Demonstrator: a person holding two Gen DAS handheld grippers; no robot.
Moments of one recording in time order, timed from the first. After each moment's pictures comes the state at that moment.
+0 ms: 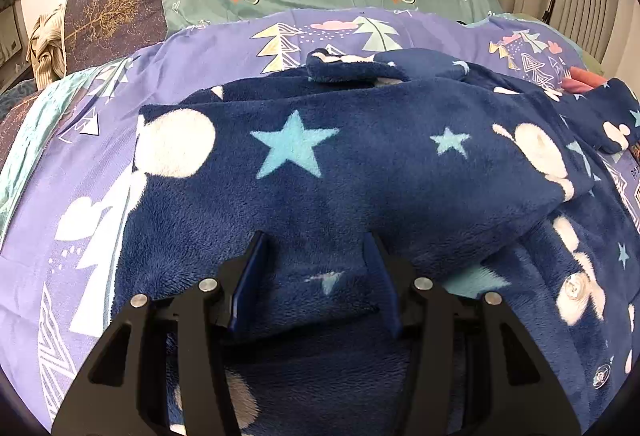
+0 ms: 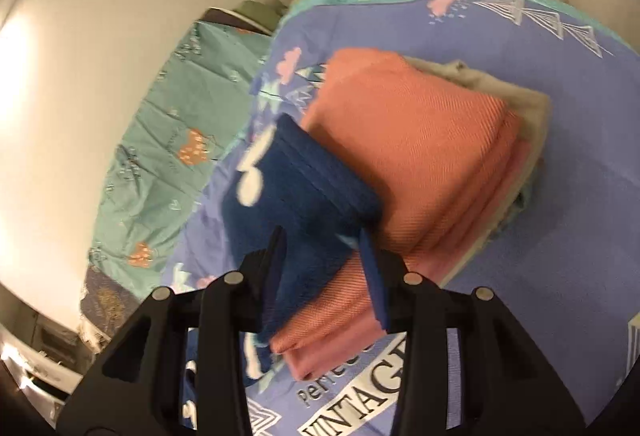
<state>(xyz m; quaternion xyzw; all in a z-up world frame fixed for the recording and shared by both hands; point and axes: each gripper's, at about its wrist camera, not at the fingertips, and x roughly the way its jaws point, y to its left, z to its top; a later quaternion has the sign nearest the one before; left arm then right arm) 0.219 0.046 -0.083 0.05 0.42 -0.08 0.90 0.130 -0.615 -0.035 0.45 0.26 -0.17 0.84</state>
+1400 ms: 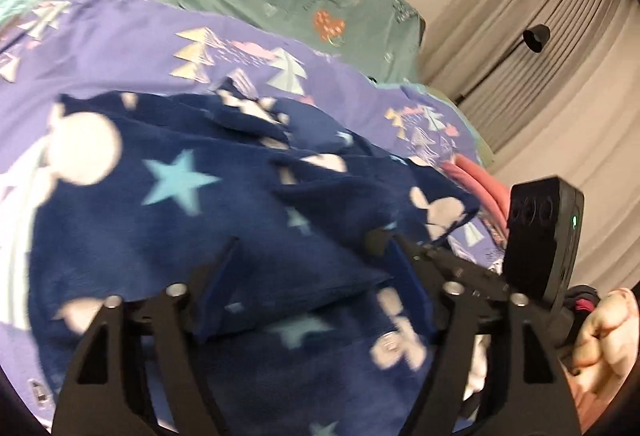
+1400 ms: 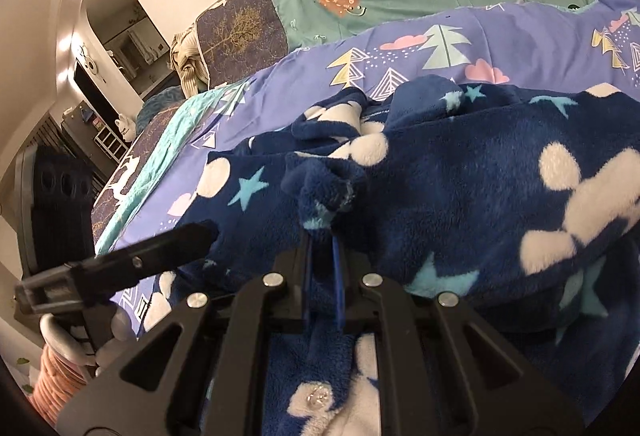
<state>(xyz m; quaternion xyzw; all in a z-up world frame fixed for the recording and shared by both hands) 0.233 0.052 -0.040 -0.19 0.41 -0.26 0.85 0.219 -0.150 -0.057 0.14 0.38 0.25 0.88</state>
